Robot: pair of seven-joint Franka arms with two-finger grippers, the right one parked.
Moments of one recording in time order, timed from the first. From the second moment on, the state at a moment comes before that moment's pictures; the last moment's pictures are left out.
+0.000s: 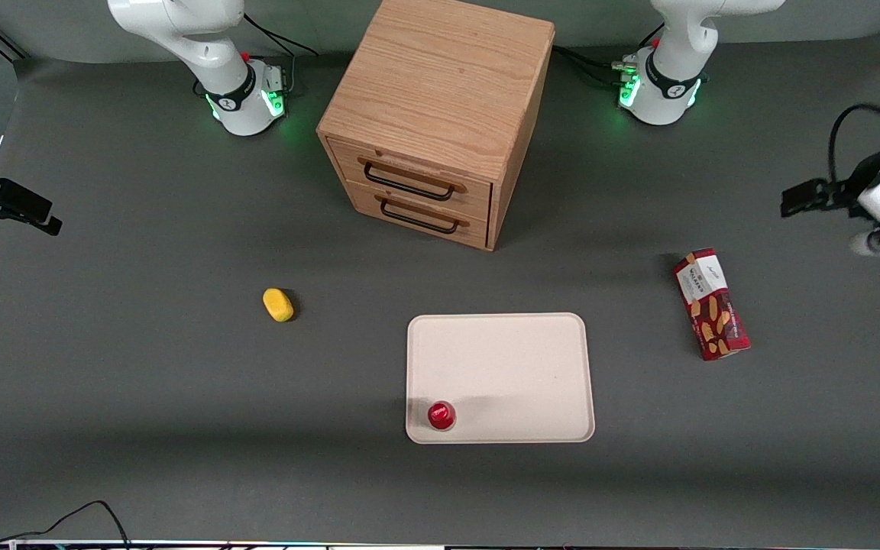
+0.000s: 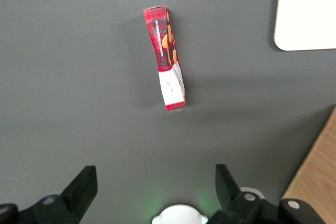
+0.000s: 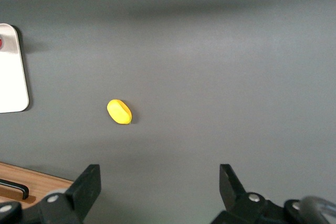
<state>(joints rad) -0.06 0.03 0.08 -1.74 0.02 1.58 0.03</state>
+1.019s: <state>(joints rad) -0.06 0.36 0.09 -2.08 -0.06 2.37 -0.04</state>
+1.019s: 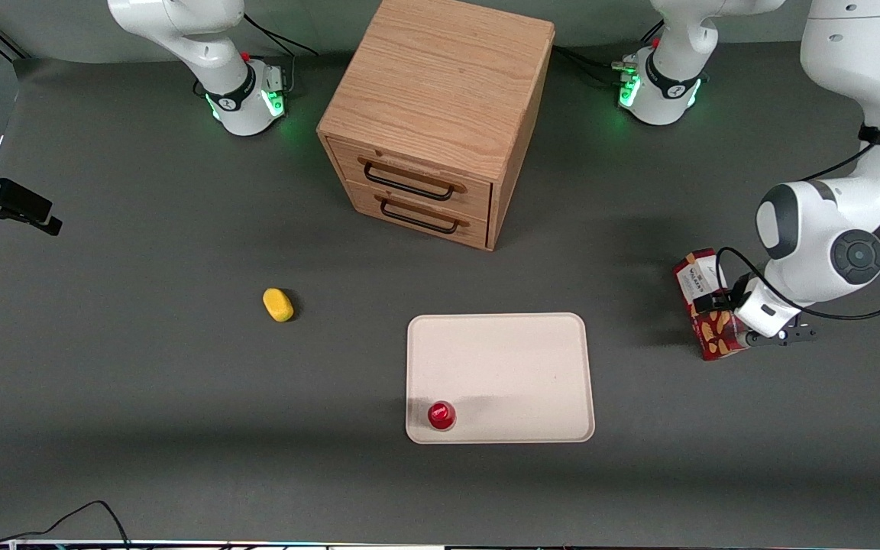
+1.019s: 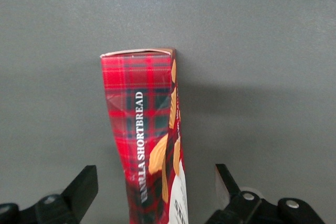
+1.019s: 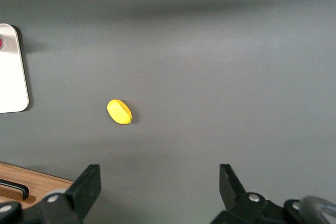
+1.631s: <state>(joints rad) -0.06 0.36 0.09 -2.10 -0.07 2.40 -0.04</state>
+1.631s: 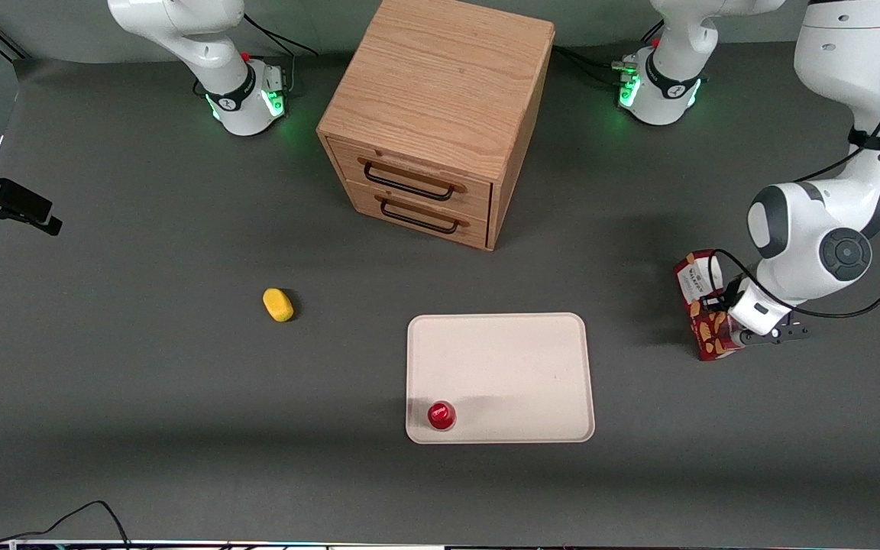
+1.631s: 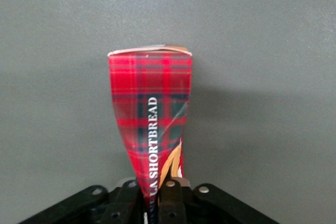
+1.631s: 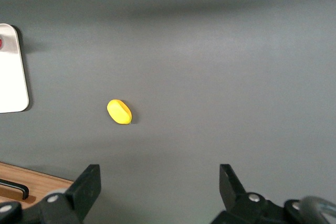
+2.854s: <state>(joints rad) -0.14 0.20 -0.05 -1.50 -0.09 1.52 -0.41</state>
